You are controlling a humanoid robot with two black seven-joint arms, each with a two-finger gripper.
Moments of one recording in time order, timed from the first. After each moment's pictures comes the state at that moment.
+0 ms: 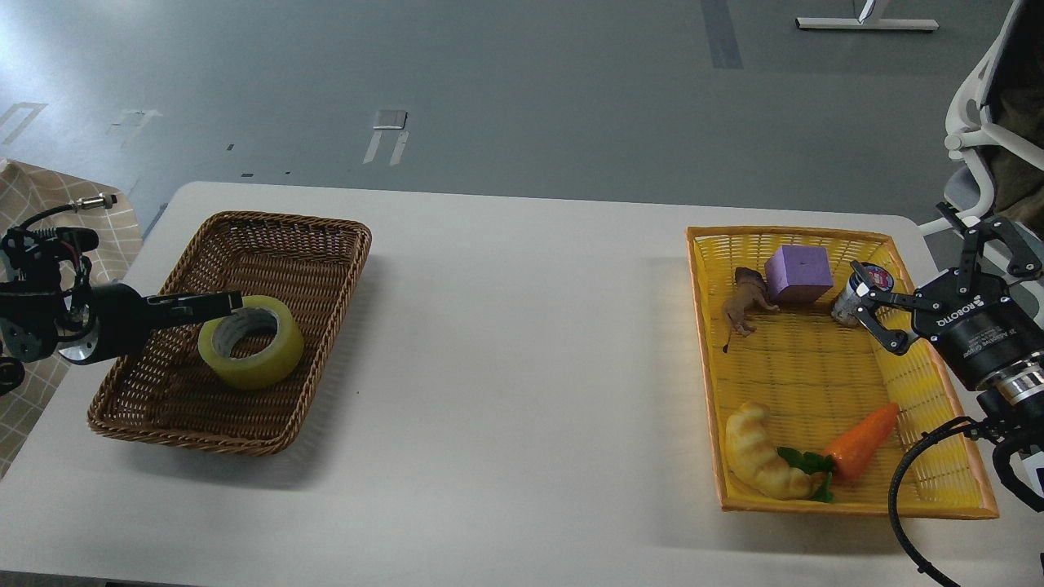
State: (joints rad) left arm -0.67 1.04 -0.44 -1.16 1.35 -0.28 -0.23; right arm 0.10 -0.31 1.63 1.23 -0.22 0.49 -0.27
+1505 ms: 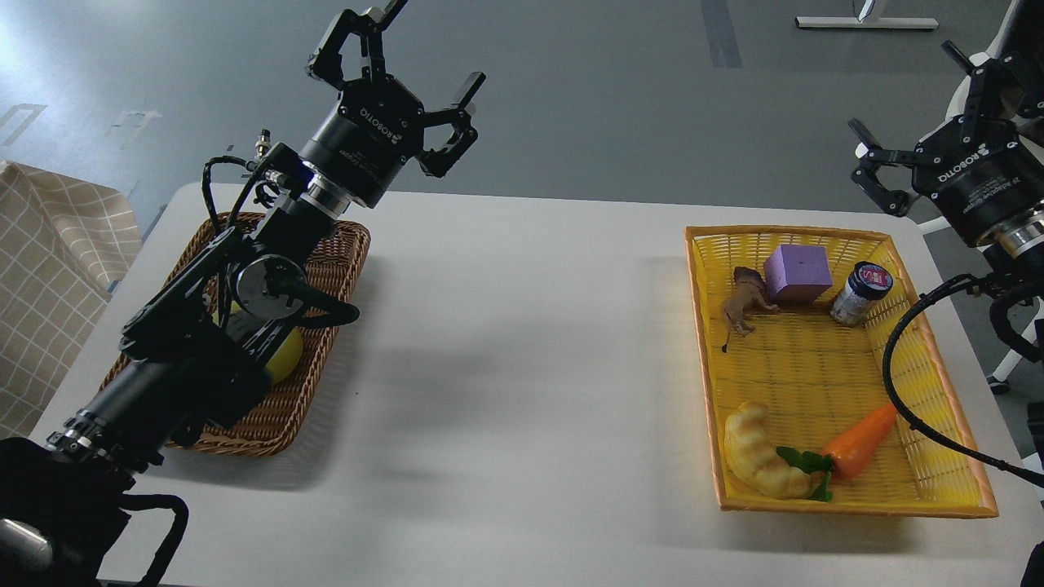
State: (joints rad) left arm -0.64 0.22 -1.04 -1.09 0.25 -0.49 -0.28; right arm 0.48 -0.31 1.59 1.06 -0.32 0.49 -0.29
